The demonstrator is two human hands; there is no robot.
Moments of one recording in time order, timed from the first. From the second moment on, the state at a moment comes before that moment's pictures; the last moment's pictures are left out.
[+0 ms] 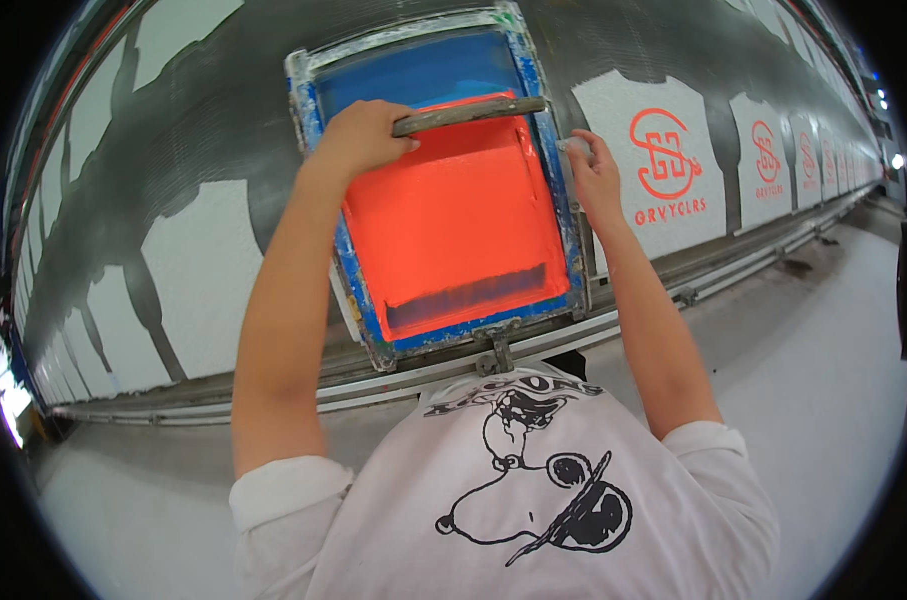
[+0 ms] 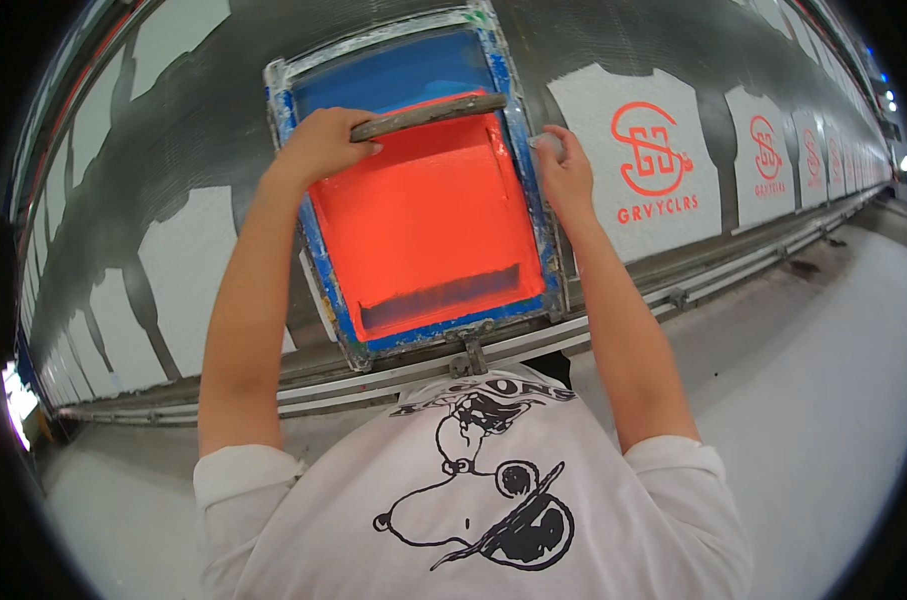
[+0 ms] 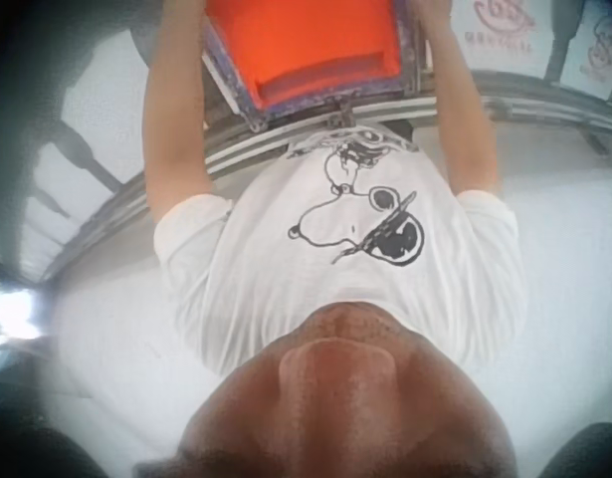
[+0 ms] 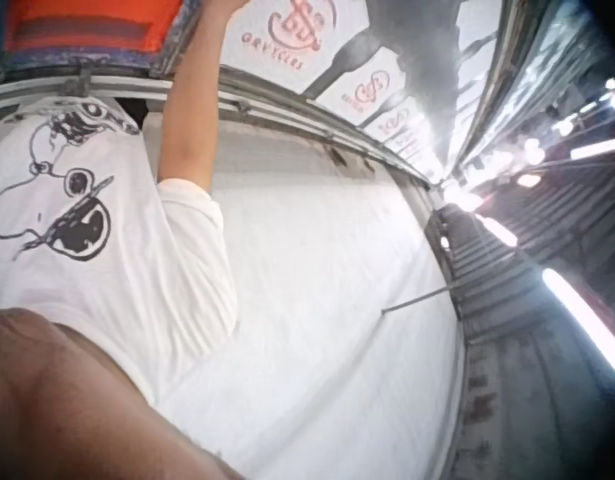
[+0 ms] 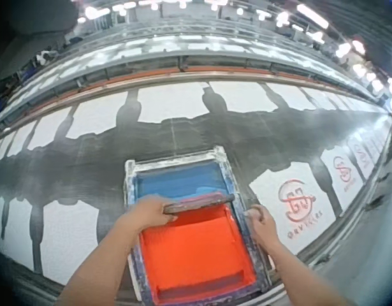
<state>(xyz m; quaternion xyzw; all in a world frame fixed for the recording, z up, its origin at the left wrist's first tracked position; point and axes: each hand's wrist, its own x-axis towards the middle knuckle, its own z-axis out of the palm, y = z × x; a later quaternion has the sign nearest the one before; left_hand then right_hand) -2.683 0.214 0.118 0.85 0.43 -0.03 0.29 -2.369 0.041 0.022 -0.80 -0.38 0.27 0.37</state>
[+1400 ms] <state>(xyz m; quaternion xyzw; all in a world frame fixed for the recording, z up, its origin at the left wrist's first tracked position) -2.709 0.165 0.132 0.81 0.53 -0.15 0.19 -2.418 0.109 0.106 -0.61 -0.78 0.12 0.04</state>
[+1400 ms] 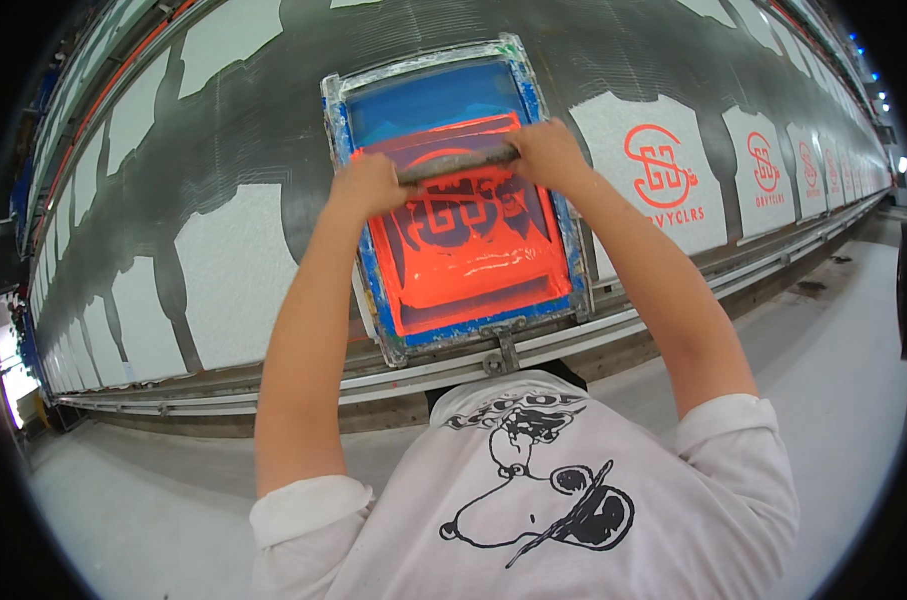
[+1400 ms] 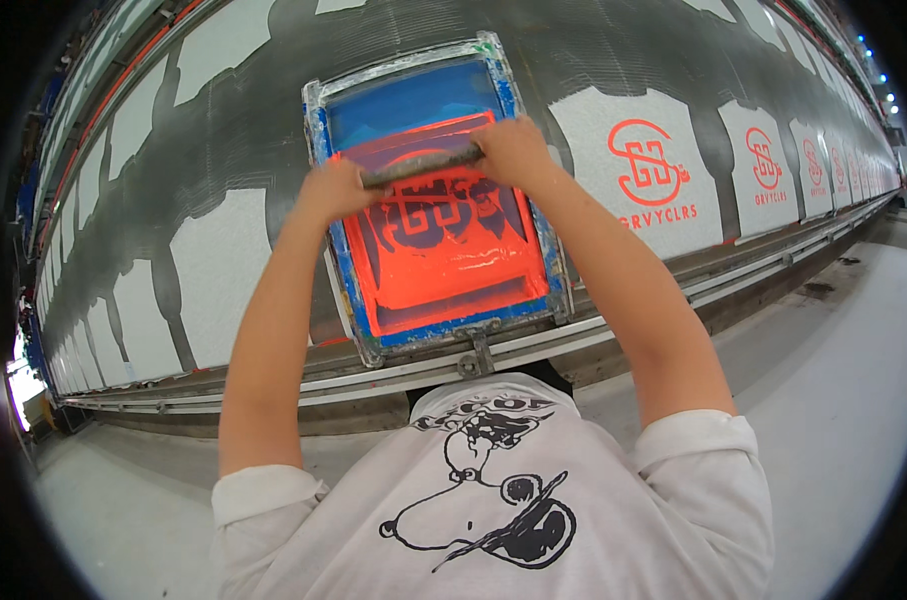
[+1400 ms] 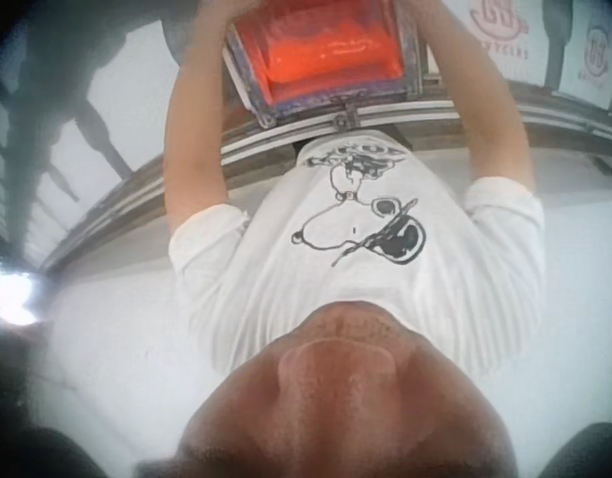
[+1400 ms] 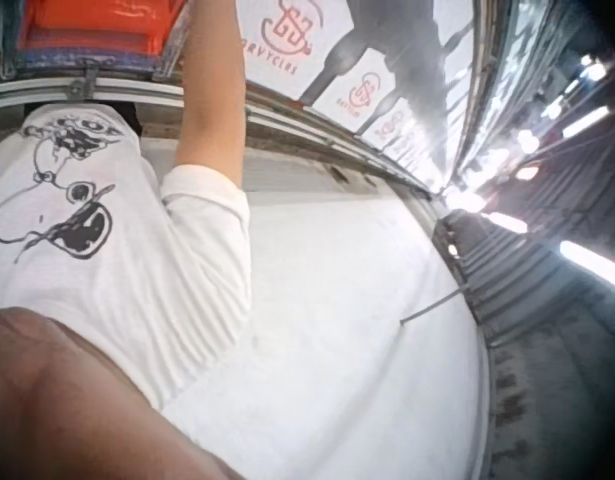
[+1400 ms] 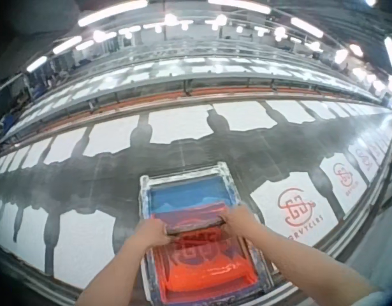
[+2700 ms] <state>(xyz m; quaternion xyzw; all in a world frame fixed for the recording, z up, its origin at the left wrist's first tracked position) -2.706 0.205 0.135 0.80 0.54 -0.17 0.21 -2.421 0.156 0.100 -0.62 -0.78 0.11 0.04</state>
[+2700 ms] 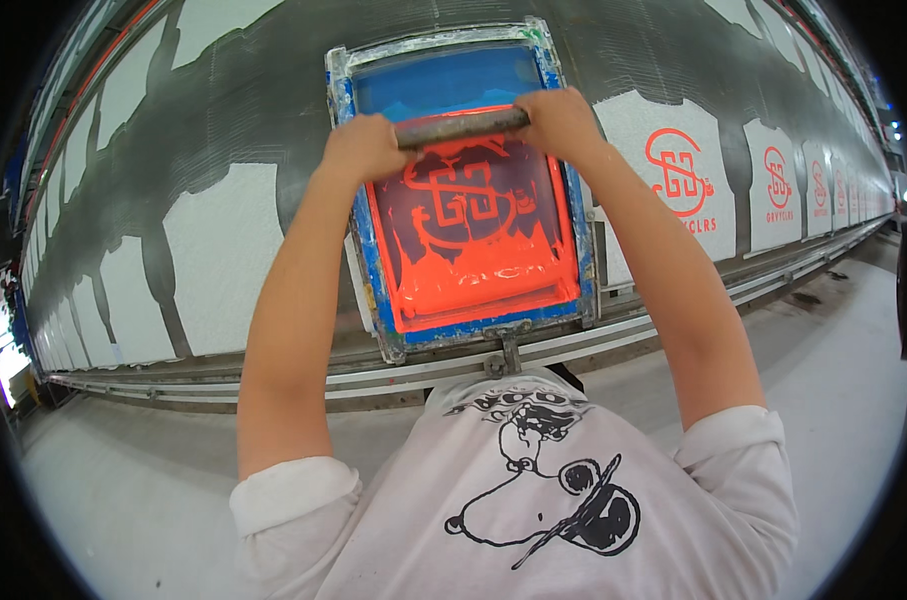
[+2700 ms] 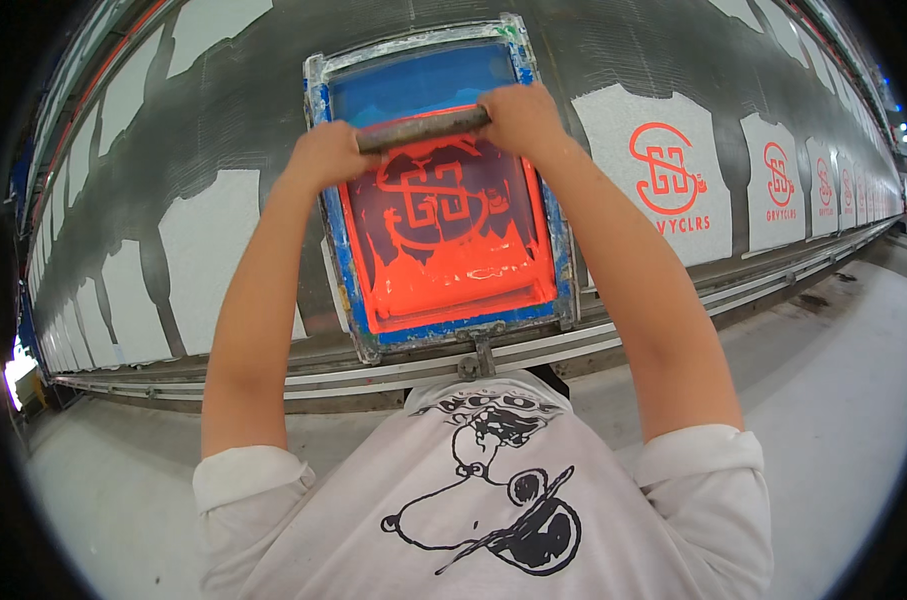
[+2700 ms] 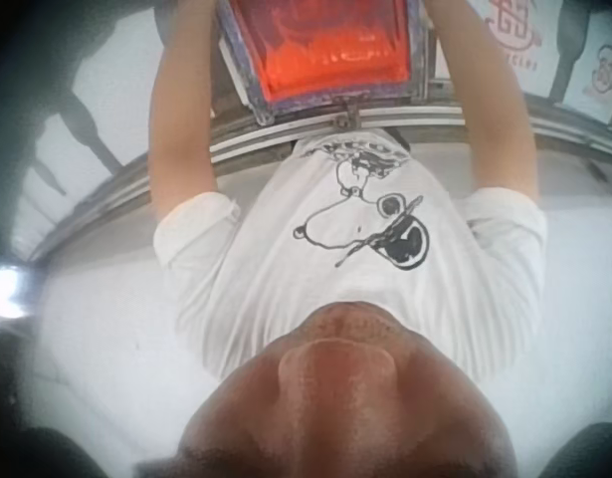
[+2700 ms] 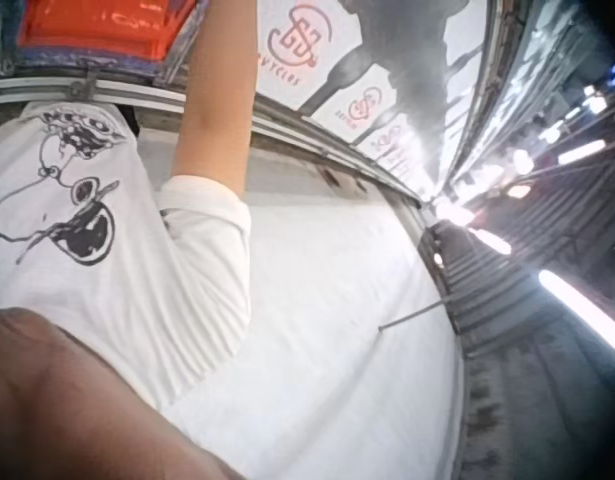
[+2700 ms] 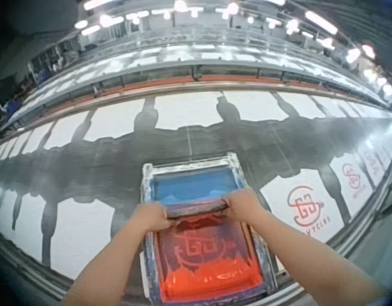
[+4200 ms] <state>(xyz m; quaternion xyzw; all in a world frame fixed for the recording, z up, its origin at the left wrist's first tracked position) -2.695 0.046 0.088 0.78 0.47 -0.20 0.36 -2.415 -0.010 0.064 -0.60 -0.68 0.30 0.28</state>
